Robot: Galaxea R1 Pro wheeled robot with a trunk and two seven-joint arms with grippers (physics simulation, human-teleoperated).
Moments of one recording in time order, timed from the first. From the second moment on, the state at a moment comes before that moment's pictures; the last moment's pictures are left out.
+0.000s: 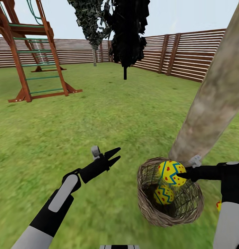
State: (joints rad) left arm -0.53 0.04 -0.29 -1.32 1.34 0.65 -0.40; right arm -0.73 -0.15 -0.63 -1.23 1.02 0.47 1.56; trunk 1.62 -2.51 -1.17
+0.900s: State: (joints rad) left arm -0.53 0.00 -0.37 -1.32 1.34 0.65 -0.40; right arm -0.73 -0.13 -0.79 -1.16 1.01 0.45 1.56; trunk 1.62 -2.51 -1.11
